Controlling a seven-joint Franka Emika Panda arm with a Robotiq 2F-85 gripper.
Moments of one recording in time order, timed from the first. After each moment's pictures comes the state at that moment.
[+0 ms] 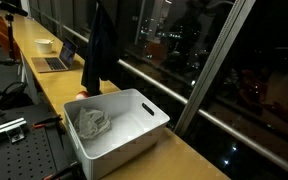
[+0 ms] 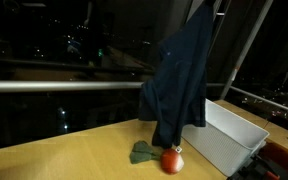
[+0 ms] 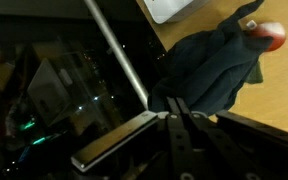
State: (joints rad) arm 0.32 0.08 0.39 -1.56 -0.63 1.79 -0.25
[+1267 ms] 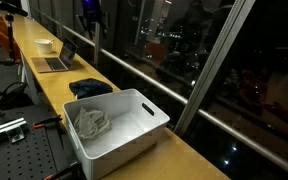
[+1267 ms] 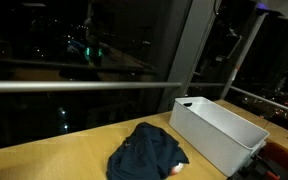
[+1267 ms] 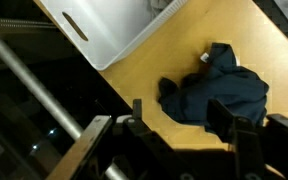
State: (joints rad) arm 0.23 0.02 0.26 -1.91 -0.36 1.99 -0.28
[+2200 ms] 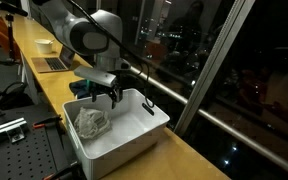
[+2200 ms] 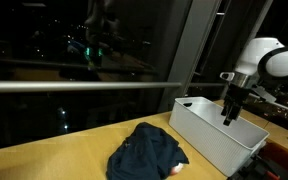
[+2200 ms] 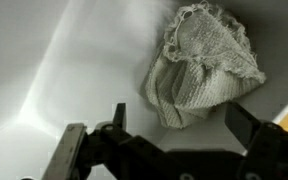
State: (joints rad) arm 0.01 0.13 0.03 -2.37 -0.13 2.49 -0.48
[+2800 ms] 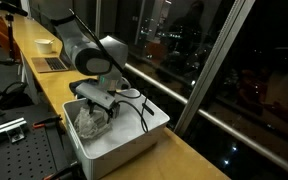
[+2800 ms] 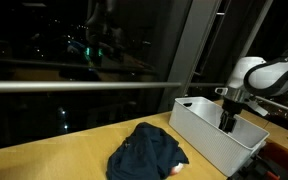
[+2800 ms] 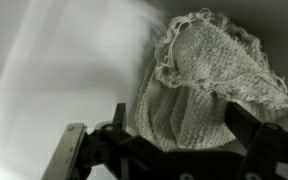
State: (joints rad) arm -0.05 0.29 0.06 -2.33 -0.01 2.51 -0.57
